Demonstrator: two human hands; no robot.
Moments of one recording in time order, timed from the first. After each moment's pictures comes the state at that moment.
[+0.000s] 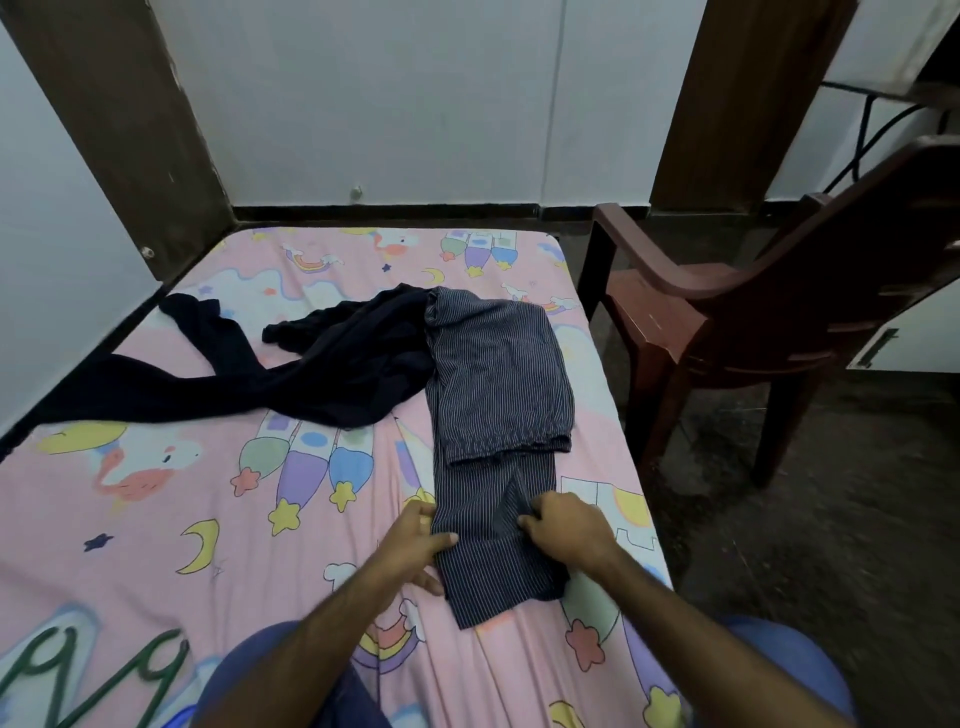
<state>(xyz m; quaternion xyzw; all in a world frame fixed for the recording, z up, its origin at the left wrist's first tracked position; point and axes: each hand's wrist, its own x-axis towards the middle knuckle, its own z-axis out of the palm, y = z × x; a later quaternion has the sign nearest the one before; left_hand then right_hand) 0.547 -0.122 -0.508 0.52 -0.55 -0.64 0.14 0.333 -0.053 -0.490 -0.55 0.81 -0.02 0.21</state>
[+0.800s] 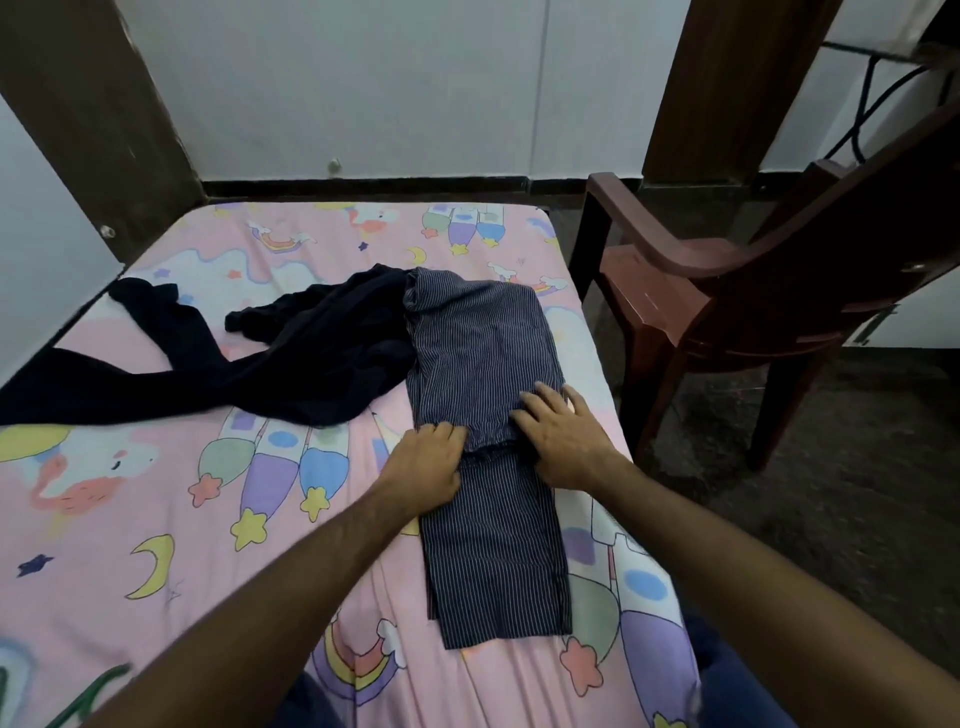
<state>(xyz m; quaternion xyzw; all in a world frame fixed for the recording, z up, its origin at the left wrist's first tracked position) 0.472 -0.212 -0.502 0.34 -0.94 0.02 -0.02 0.261 -0.130 -0.484 -0.73 0.68 0.11 -0.05</state>
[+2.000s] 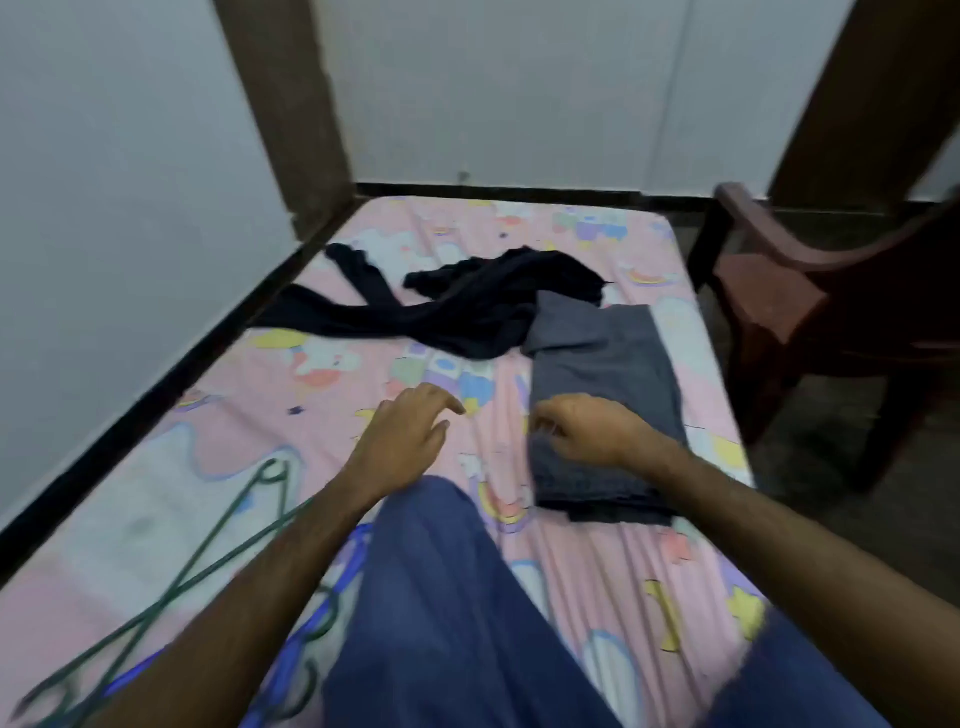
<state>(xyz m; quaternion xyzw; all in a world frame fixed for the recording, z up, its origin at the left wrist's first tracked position) 0.722 -0.089 -0.424 0.43 -0.87 -0.12 0.21 0.448 -0.039 -0.390 -0.78 0.61 0.00 0.12</state>
